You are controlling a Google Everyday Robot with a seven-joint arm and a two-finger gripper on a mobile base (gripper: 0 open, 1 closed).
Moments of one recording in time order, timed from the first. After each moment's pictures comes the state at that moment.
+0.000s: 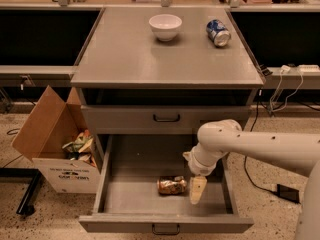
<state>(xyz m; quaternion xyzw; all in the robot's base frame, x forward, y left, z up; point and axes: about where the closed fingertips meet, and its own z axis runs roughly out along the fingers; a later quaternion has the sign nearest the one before) 0.517 -0.126 0.488 -0.71 0.69 0.09 0.10</state>
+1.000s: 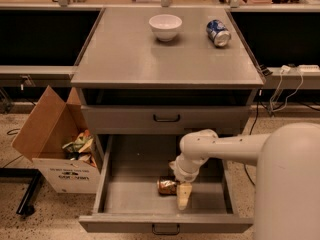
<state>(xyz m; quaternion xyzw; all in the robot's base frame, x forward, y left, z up) 0.524 -0.085 0.412 -0.74 0.66 0.12 0.08</state>
